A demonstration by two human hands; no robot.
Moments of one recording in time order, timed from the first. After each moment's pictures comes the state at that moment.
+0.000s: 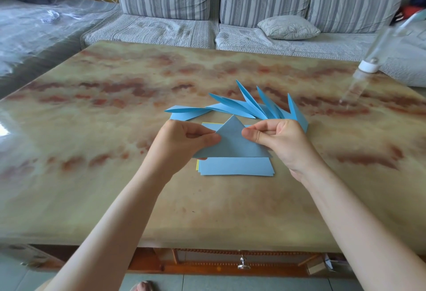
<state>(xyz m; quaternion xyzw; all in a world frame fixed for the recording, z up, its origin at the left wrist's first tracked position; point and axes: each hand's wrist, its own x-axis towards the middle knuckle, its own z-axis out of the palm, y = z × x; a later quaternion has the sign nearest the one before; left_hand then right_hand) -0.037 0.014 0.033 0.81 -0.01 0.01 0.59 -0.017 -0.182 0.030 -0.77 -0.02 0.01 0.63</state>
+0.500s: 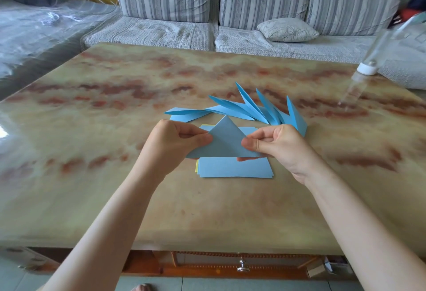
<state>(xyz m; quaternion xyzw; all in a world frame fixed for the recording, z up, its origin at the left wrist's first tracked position) -0.035 0.023 0.033 0.81 0.01 0.03 0.58 -0.018 -0.188 0.031 -0.77 -0.06 0.10 0.63</state>
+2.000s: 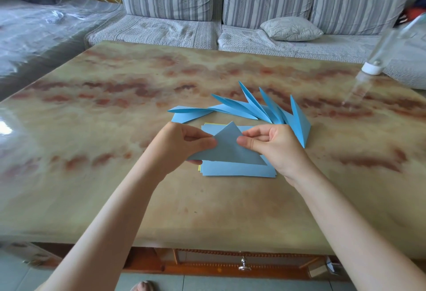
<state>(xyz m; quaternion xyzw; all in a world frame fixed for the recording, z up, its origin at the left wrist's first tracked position) -0.031 0.029 0.028 0.84 -0.01 -0.05 0.54 -0.018 -0.170 0.023 -0.80 -0.02 0.02 0.60</state>
